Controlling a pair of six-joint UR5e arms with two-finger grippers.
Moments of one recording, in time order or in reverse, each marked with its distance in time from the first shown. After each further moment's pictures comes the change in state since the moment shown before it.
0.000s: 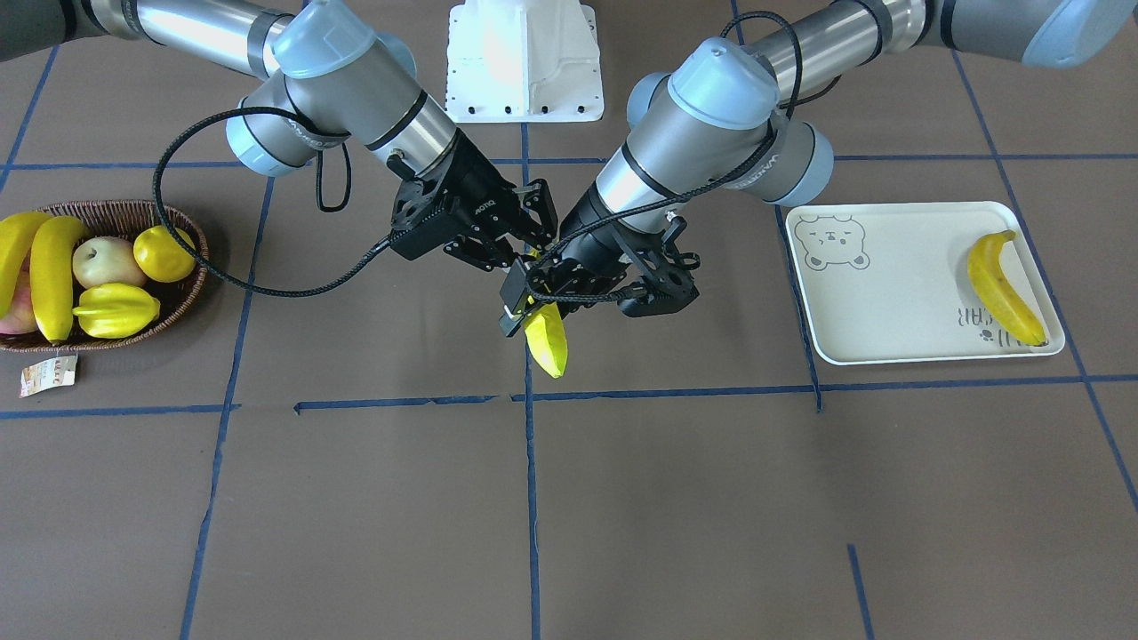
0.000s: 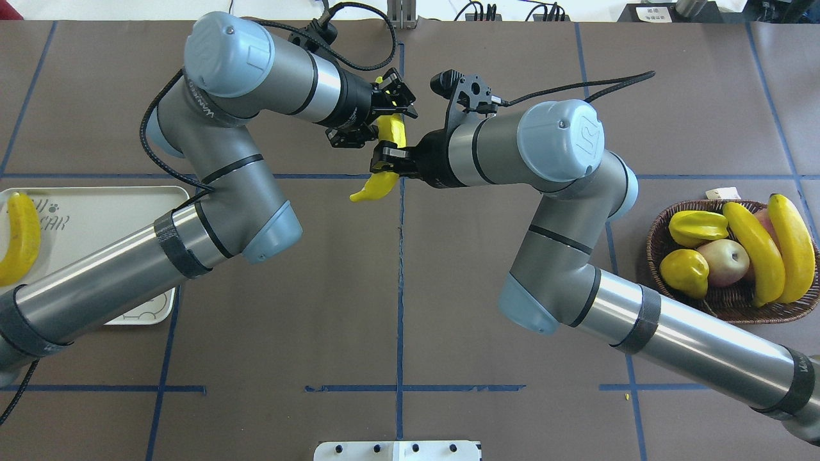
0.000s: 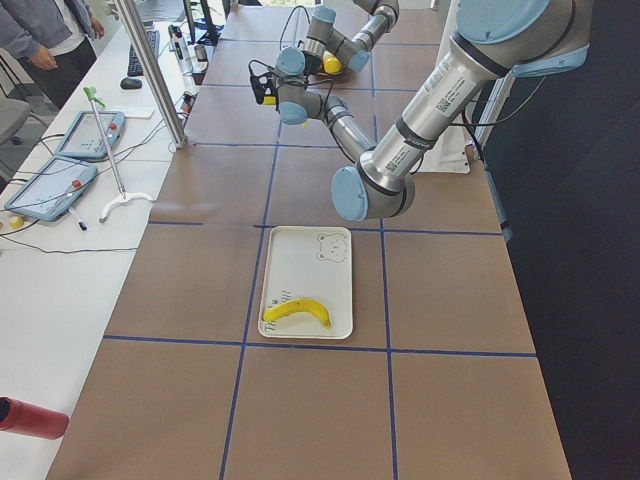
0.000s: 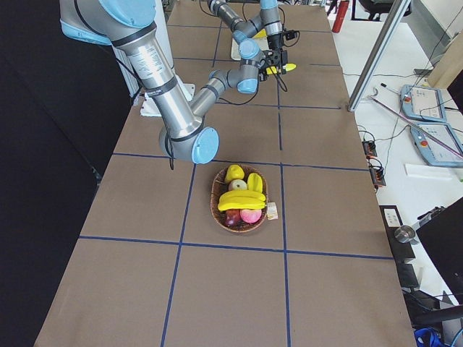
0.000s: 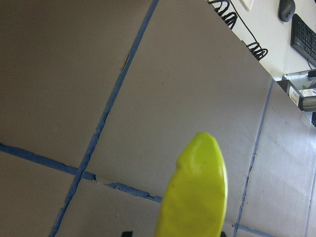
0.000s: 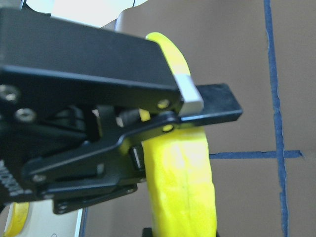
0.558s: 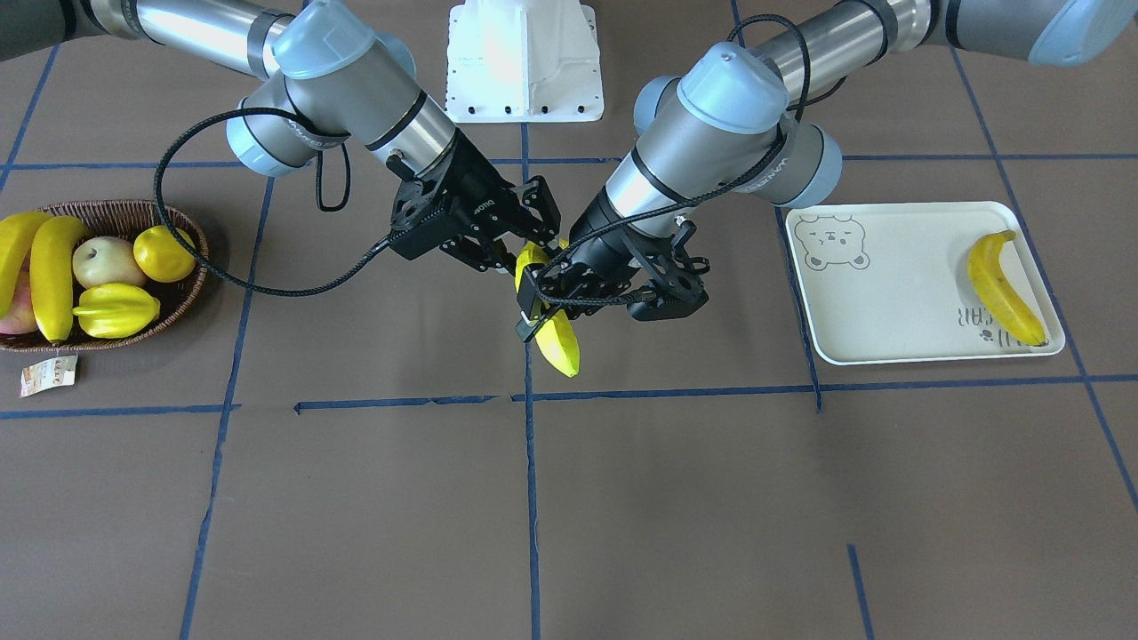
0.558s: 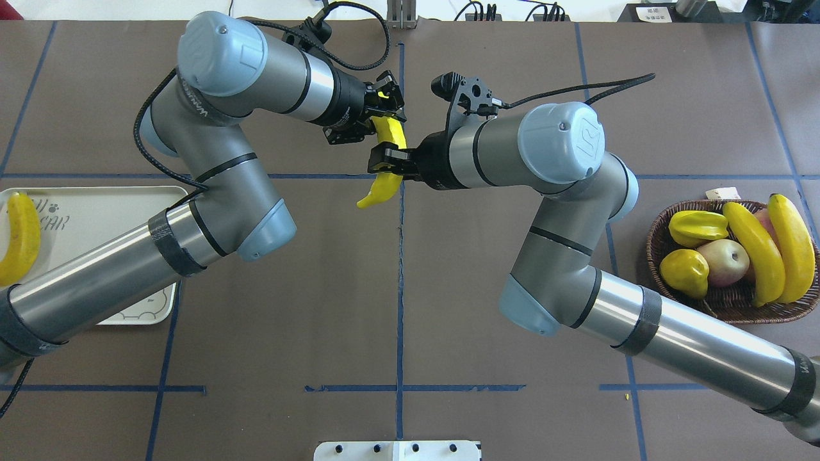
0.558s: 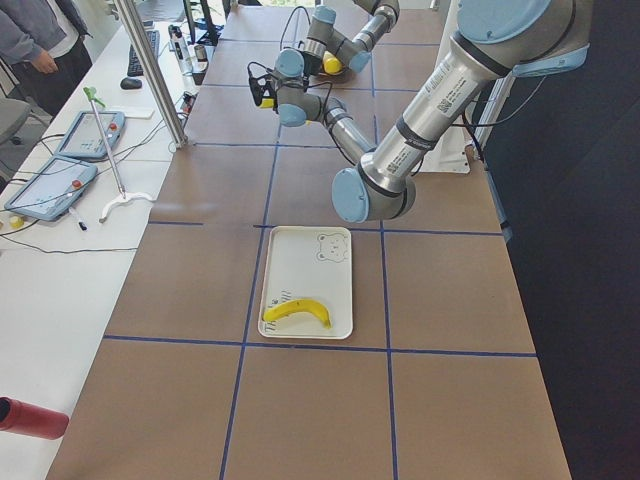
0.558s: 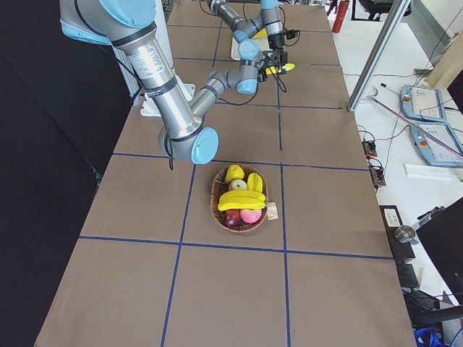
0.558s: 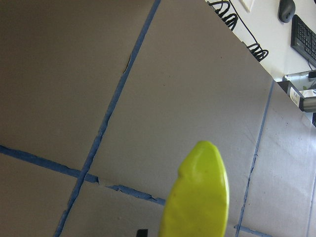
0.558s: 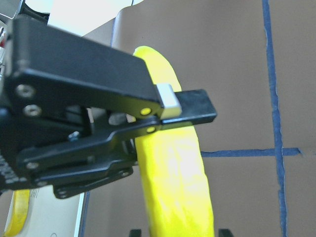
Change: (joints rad) left arm -0.010 0.013 -0.001 0.001 0.000 0.039; right arm 0.001 -0.005 0.001 0.004 0.001 0.006
